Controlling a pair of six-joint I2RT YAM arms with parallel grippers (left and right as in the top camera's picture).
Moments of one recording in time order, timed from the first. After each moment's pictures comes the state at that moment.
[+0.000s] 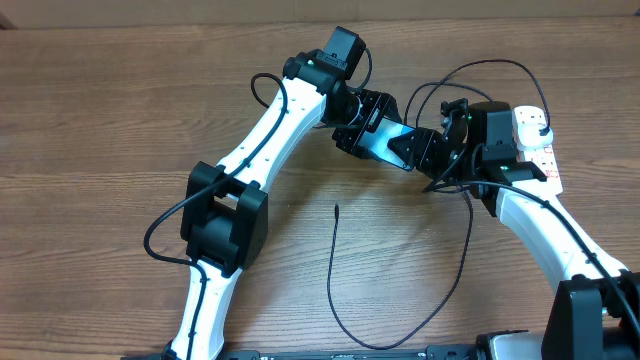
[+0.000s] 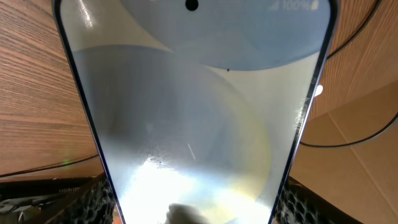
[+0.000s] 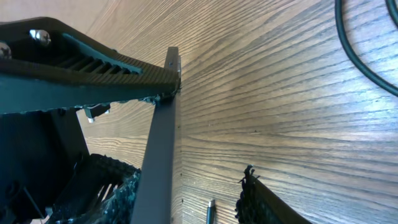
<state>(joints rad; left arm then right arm) -0.50 2.29 2.08 -1.02 0.69 -1.55 0.11 1.53 0.91 -0.22 -0.60 0.60</state>
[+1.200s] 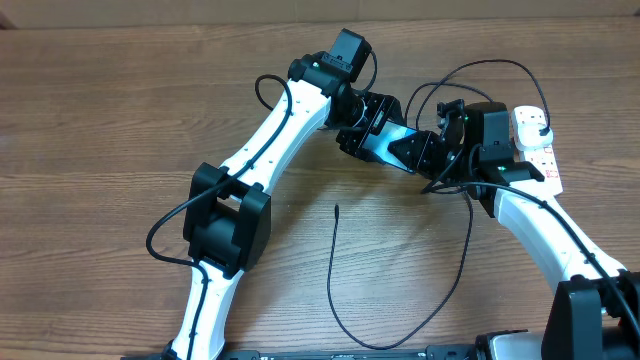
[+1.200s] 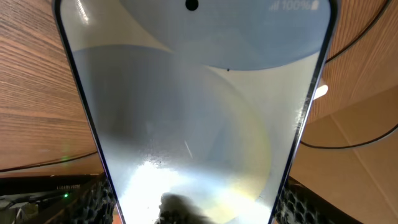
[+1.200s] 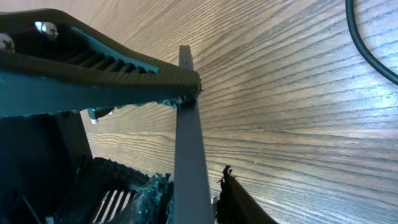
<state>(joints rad) -0.52 2.29 2.08 -1.02 0.69 -1.58 0.12 1.53 0.91 -0.22 -0.60 0.59</state>
